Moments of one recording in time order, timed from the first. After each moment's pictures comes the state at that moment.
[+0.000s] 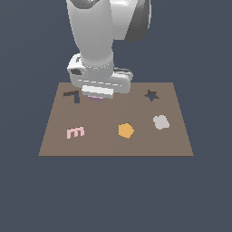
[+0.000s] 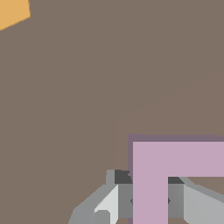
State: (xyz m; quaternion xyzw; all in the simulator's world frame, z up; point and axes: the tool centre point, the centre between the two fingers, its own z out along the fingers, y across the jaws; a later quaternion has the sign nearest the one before) arm -0.081 -0.050 0.034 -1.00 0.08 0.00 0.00
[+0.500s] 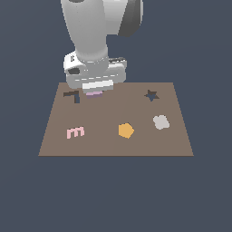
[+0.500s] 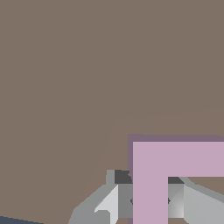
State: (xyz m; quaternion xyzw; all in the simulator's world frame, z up) arm -0.102 -0.066 0.036 -1.00 -0.09 0.00 0.00
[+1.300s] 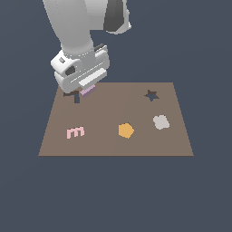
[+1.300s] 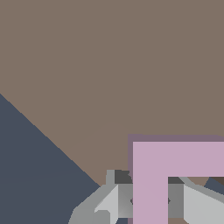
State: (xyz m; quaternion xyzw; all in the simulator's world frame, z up) arm -0.123 -0.108 0.038 -0.93 -0.37 0.00 0.00
